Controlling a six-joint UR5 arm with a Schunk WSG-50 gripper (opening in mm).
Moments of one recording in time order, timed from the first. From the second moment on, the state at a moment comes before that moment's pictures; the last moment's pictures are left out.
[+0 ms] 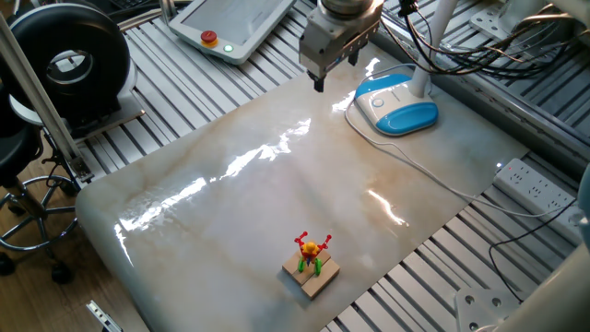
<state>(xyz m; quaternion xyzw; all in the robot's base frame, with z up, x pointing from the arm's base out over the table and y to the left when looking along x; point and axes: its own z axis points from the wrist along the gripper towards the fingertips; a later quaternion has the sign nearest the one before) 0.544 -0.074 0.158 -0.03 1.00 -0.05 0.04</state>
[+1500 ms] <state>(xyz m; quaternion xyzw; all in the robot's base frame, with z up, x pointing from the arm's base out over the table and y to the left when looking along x) 0.519 -0.128 0.102 0.00 1.00 -0.05 0.03</state>
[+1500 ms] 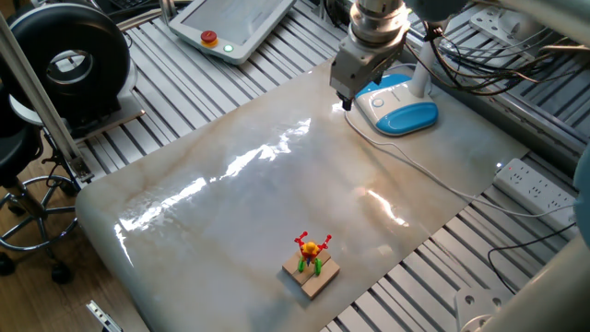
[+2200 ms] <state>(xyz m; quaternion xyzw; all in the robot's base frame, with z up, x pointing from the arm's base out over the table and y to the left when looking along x) 0.532 -0.142 0.091 0.06 1.00 -0.04 0.05</state>
